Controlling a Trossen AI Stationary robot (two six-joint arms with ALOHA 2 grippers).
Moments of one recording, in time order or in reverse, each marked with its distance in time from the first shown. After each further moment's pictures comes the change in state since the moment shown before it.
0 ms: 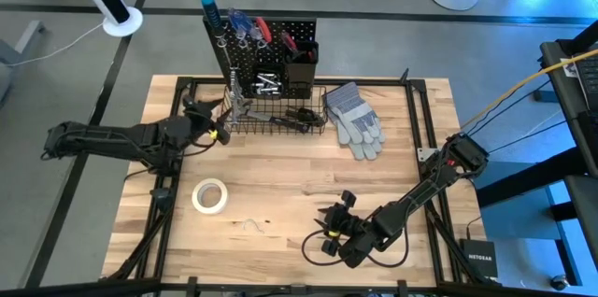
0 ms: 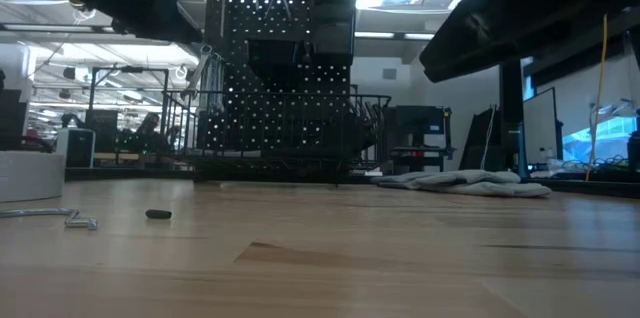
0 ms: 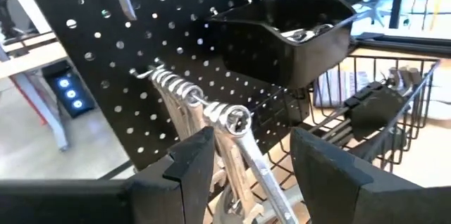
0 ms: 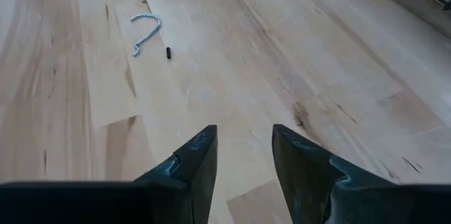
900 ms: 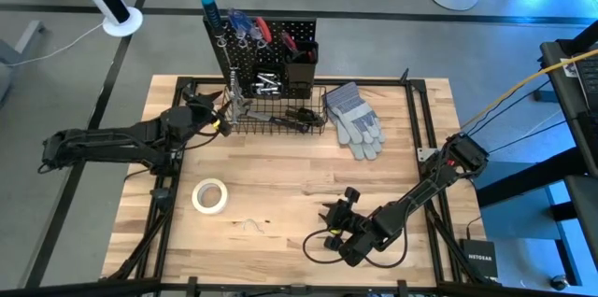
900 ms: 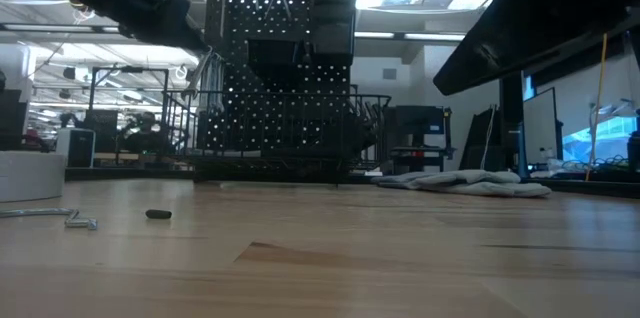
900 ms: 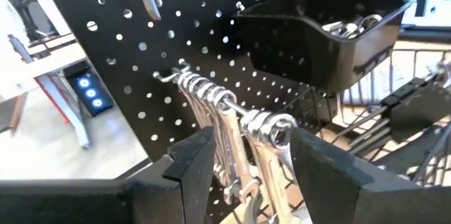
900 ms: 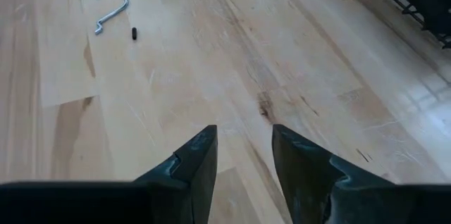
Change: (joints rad) left arm 0.175 0.026 -0.001 0.051 0.117 0.087; right arm 0.000 0.000 0.000 -0.121 0.035 -0.002
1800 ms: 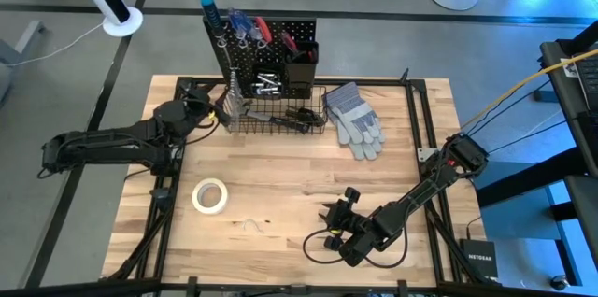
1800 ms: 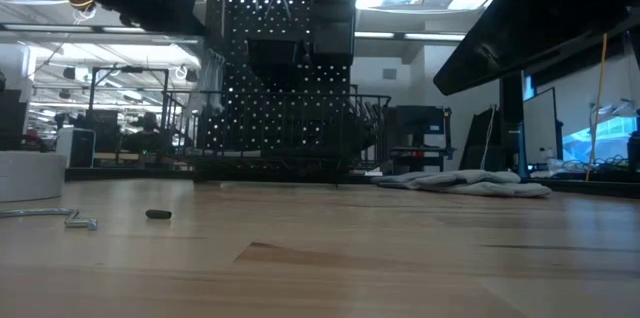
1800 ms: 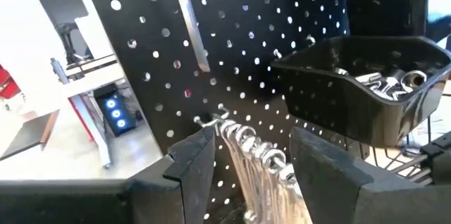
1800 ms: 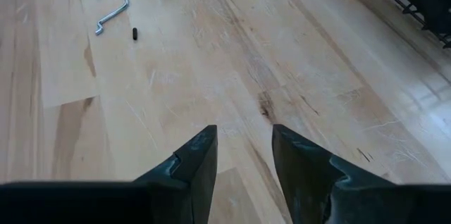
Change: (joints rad) left arm 0.066 0.009 -0.001 0.178 -0.006 0.119; right arm 0.000 0.000 0.000 0.002 0.000 0.003
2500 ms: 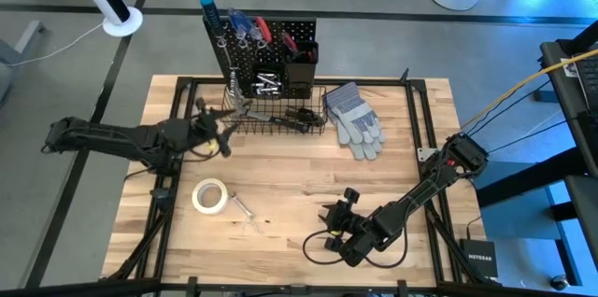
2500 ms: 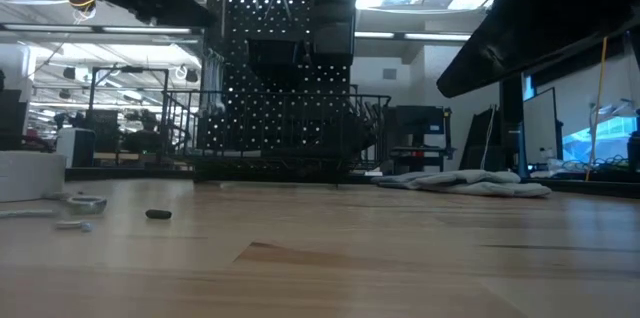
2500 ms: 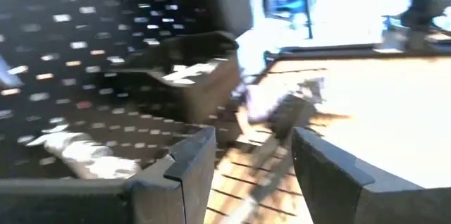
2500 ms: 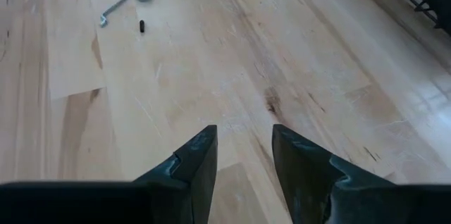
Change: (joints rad) left arm -0.294 0.001 0.001 -0.104 0.104 -0.043; right arm 0.000 0.000 0.000 0.006 -0.027 -0.017
